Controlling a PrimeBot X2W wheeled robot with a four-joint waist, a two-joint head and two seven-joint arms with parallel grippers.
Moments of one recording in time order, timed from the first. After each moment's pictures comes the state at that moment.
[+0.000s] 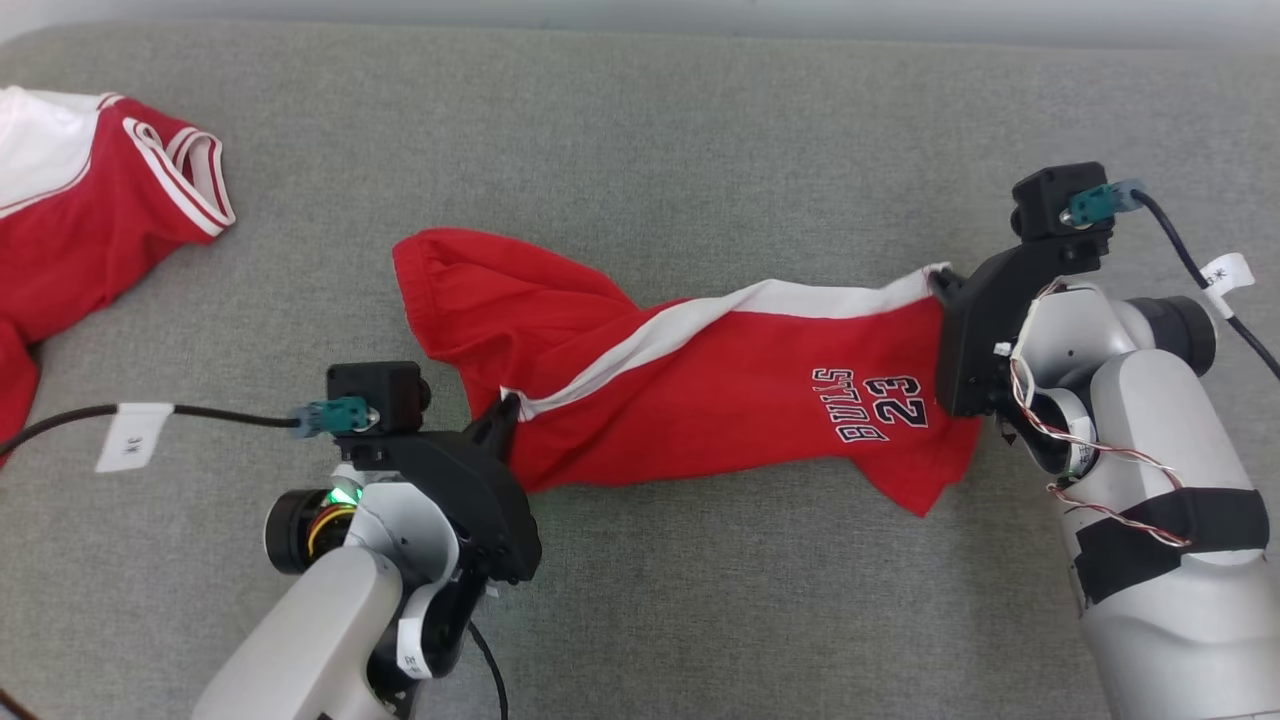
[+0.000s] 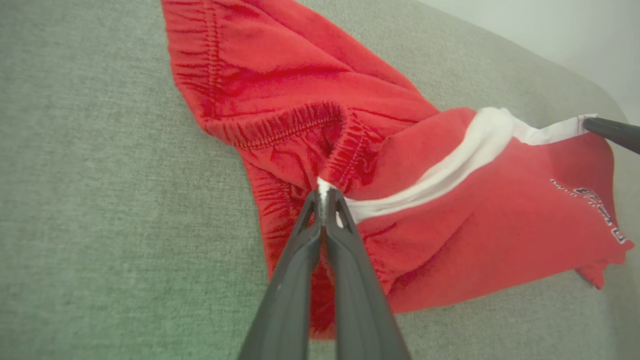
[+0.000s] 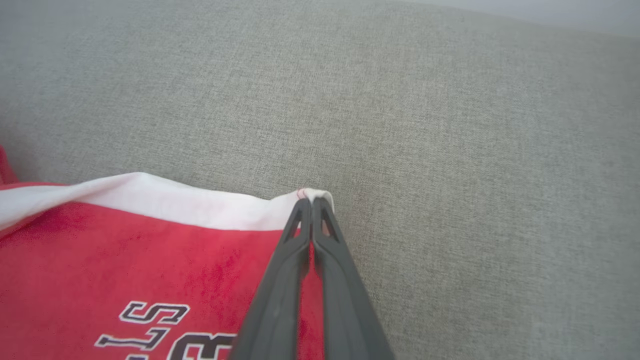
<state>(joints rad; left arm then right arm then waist) -0.56 0.29 -0.61 0.21 -0.85 0.26 0.28 -0.71 -0.16 0.04 0.44 0.17 0.13 0.69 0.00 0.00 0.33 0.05</state>
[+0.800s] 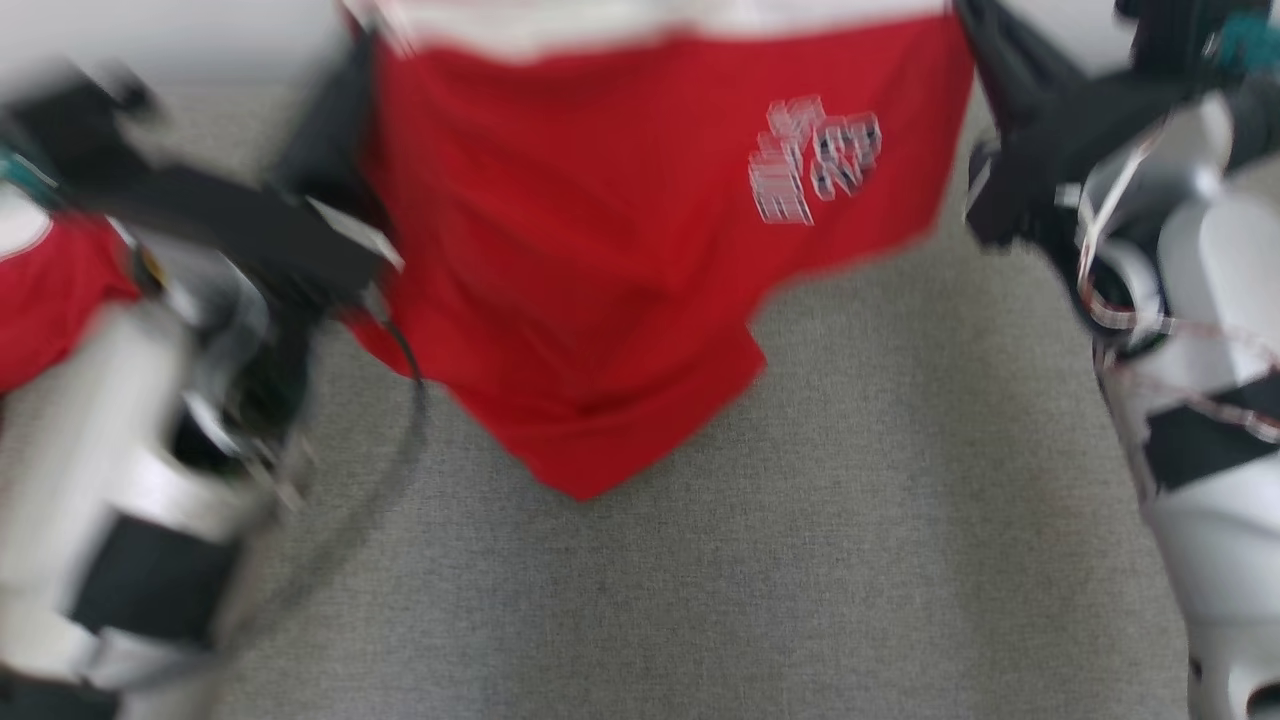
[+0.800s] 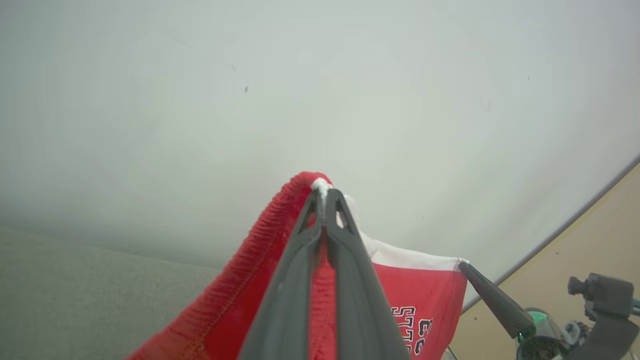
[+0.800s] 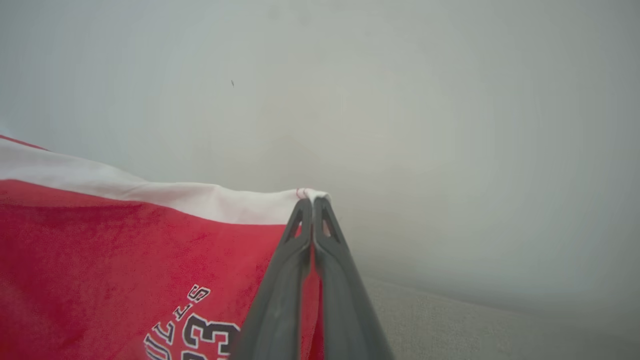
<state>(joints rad) -0.78 0.27 -0.33 0.11 -1.07 0.05 0.07 -0.89 -0.28 0.22 0.34 0.37 0.13 0.29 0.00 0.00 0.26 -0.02</state>
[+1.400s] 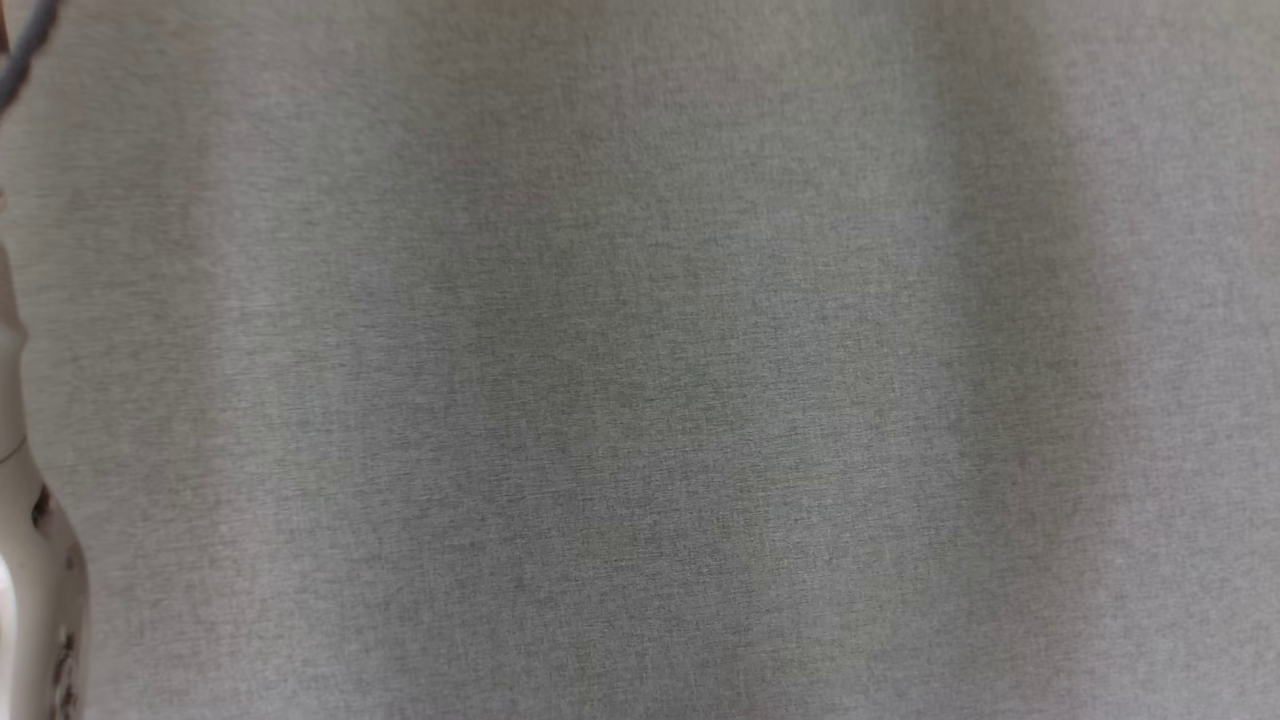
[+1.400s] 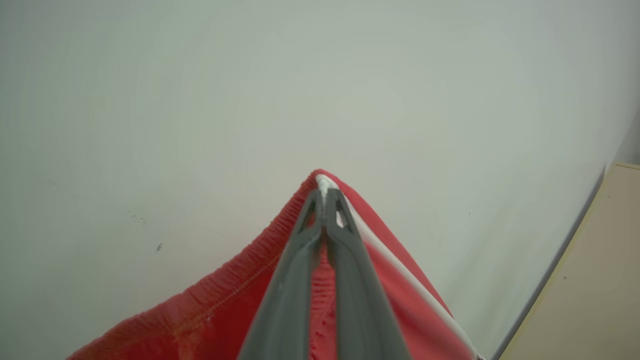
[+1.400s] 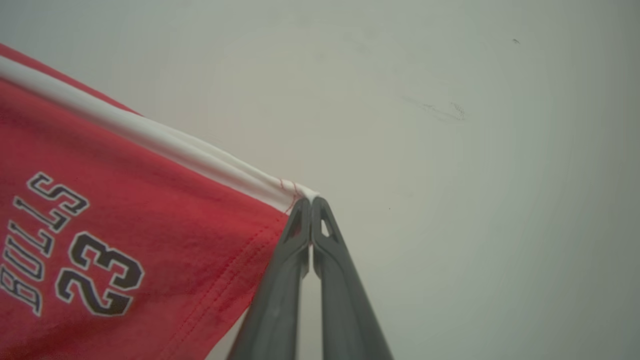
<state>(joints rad) -1.40 0.27 -0.12 0.31 -1.14 -0.07 -0.05 -1.46 -0.31 0.16 0.60 0.03 0.13 -0.24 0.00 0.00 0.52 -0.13</state>
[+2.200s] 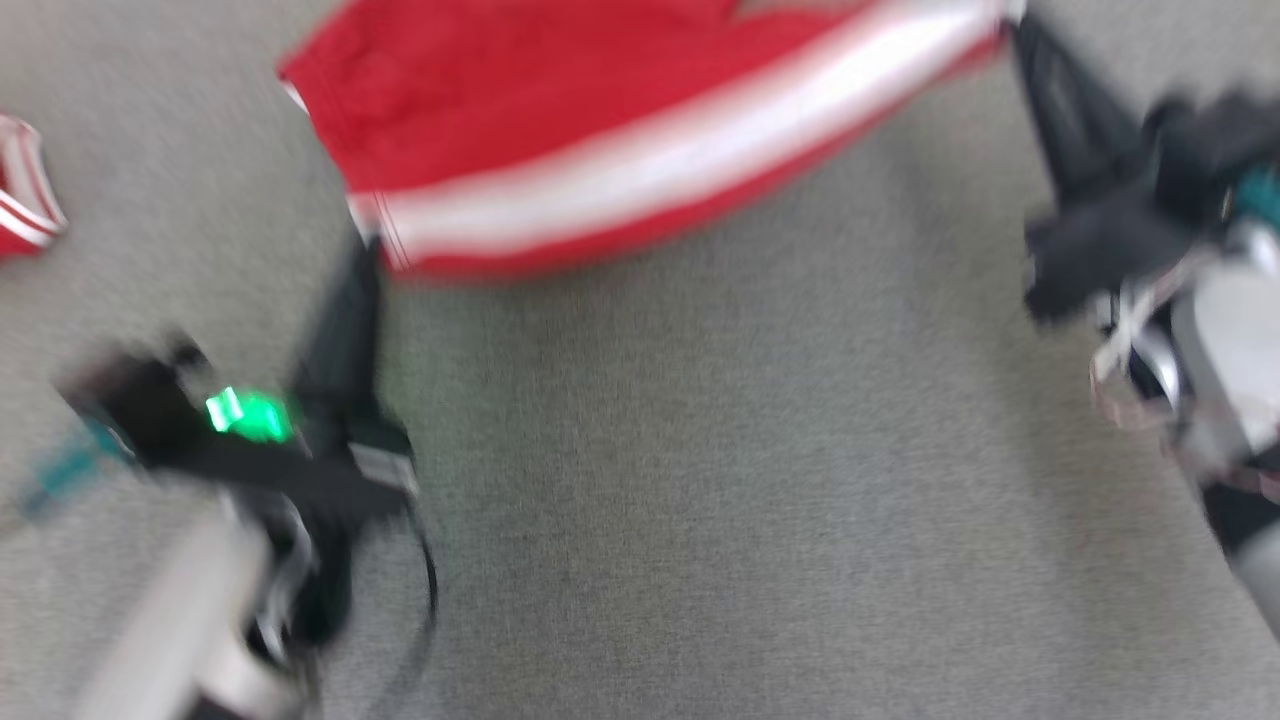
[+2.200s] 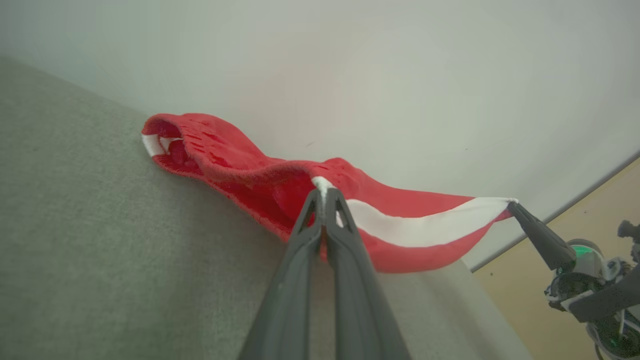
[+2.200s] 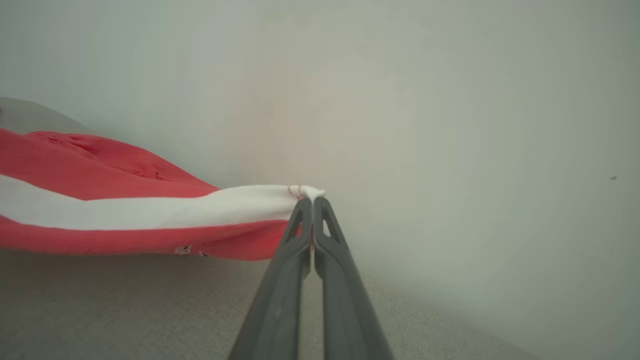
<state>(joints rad) -0.60 0.35 -0.41 0.17 -1.06 -0.13 -0.25 -0.92 -0.49 0.44 0.43 0.28 0.13 -0.21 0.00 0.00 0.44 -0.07</state>
